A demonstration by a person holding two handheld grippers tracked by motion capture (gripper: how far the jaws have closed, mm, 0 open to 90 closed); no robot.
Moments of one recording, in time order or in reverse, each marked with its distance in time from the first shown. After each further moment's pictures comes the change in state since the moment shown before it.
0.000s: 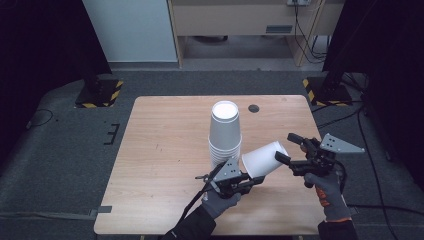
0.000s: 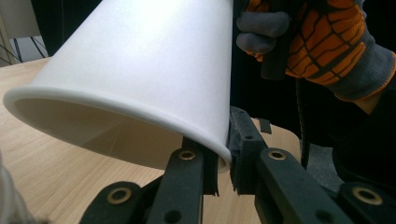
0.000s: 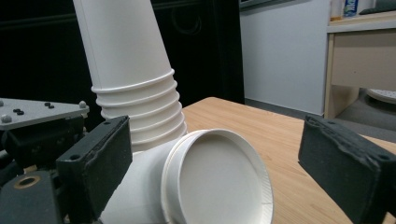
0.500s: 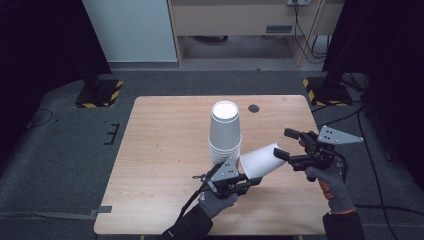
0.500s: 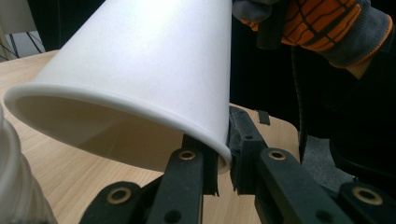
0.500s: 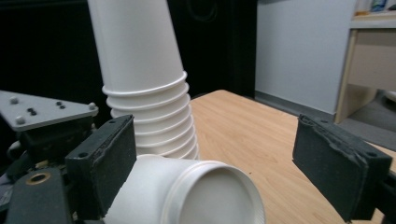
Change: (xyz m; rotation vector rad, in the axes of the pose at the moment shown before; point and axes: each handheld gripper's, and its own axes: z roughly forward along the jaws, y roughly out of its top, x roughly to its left) left arm 0.001 -0.002 -0.005 0.027 -0.014 0.010; right arm -0.001 0.022 0.007 0.073 0.069 -0.054
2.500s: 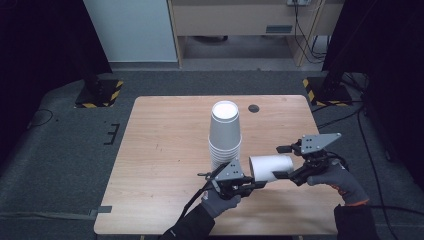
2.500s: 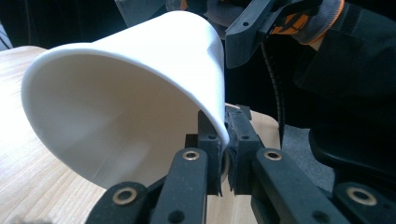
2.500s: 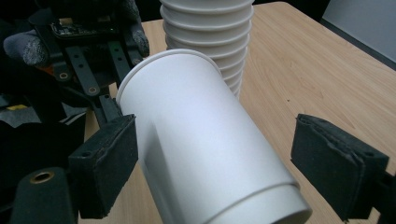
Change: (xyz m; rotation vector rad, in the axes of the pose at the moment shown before) left arm -0.004 0.005 0.007 0.026 -0.077 0.008; right arm -0.007 -0.015 0.009 0.384 0.217 -0.186
